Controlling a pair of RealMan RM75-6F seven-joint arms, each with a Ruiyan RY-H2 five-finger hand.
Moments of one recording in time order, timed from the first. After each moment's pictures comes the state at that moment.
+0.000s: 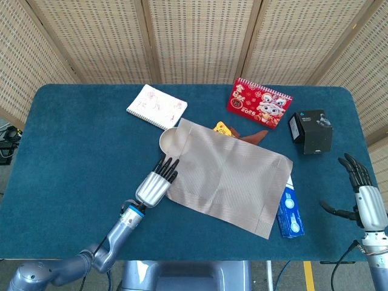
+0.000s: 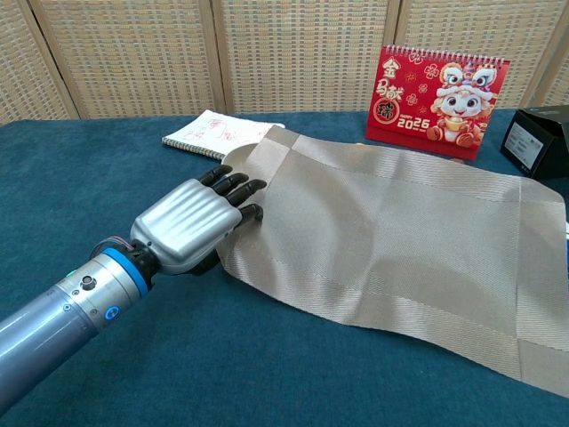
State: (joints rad) left arm -0.66 -2.05 -0.10 -0.86 1.57 1.16 0.58; right arm 0.15 -1.17 0.11 -1.45 -1.53 1.51 0.56
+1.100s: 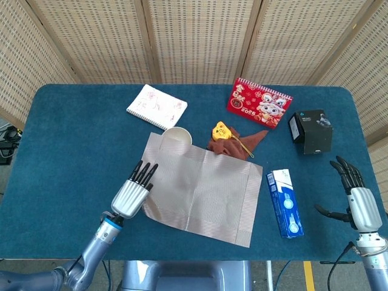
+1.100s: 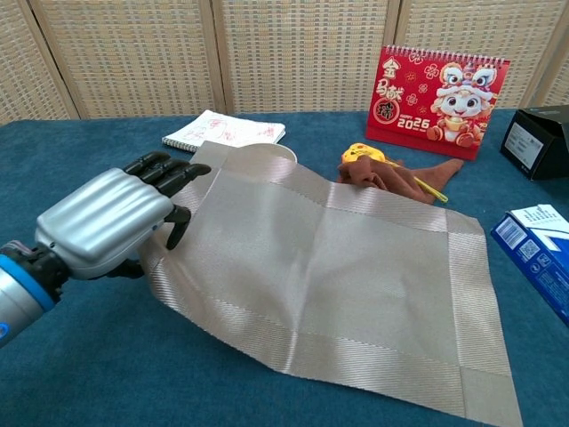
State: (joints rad) left arm -0.50 -1.80 0.00 -1.25 1.56 1.31 0.67; right arm 0.15 -1.17 0.09 -1.47 -1.55 1.50 0.51
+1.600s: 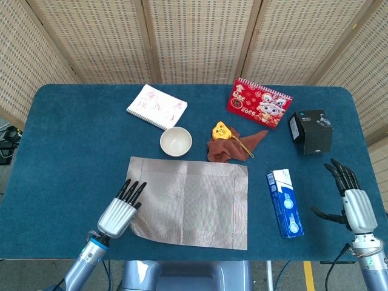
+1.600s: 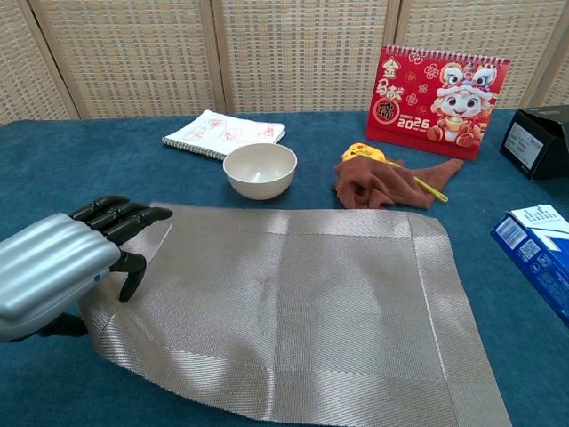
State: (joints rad) left arm -0.39 -1.69 0.12 -1.43 1.58 1.34 0.68; right arm 0.15 -1.19 0.08 -1.47 -1.56 1.49 0.45
